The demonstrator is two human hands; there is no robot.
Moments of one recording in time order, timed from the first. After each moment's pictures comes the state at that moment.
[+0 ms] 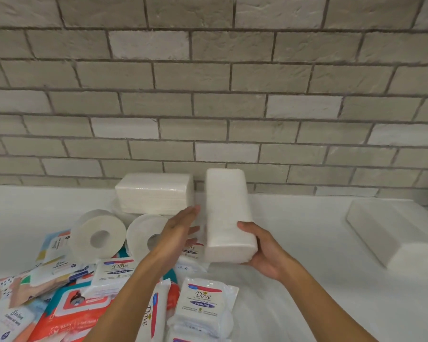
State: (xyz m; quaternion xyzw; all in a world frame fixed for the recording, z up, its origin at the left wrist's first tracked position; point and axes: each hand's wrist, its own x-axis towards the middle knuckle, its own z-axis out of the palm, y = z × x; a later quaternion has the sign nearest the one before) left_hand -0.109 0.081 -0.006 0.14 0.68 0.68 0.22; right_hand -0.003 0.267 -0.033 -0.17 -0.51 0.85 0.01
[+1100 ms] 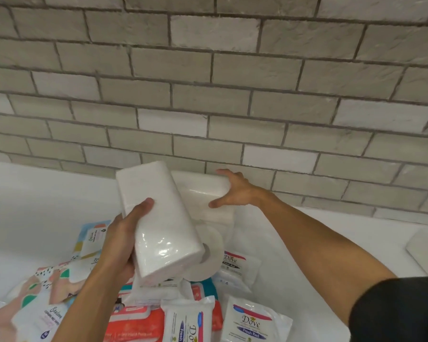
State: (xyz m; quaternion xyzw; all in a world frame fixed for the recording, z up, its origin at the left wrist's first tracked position) left_hand -0.184 -0.065 0.005 0.00 0.54 0.83 0.13; right_hand -0.218 0.214 0.045 -0.10 -0.95 0.31 -0.03
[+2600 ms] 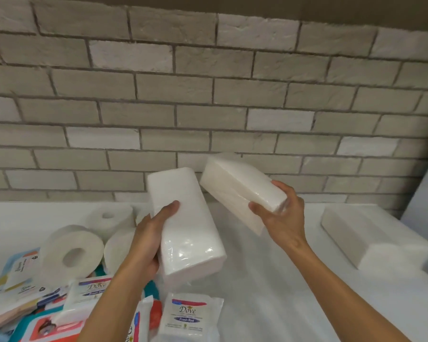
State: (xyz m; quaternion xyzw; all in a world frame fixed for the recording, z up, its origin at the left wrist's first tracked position) left_hand -0.105 0.068 0.029 0.09 0.53 0.80 0.26; right_hand 0.013 0.314 0.024 -0.24 -0.74 0.44 0.45
